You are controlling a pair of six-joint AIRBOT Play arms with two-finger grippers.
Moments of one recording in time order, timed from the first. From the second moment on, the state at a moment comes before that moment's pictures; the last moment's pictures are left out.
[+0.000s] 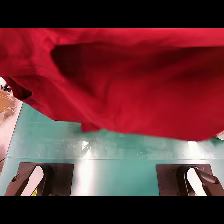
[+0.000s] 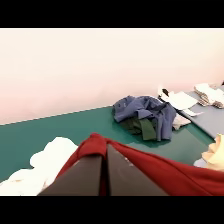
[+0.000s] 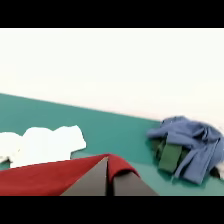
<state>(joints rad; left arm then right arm) 0.52 -0.78 1.84 0.42 -1.27 -1.25 -0.43 -0.71 1.92 -0.99 1.40 1.37</state>
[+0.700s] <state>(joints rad) 0.13 -1.15 1.43 0.61 -1.09 -1.20 -0.17 -1.37 1.58 -1.07 1.24 1.34</state>
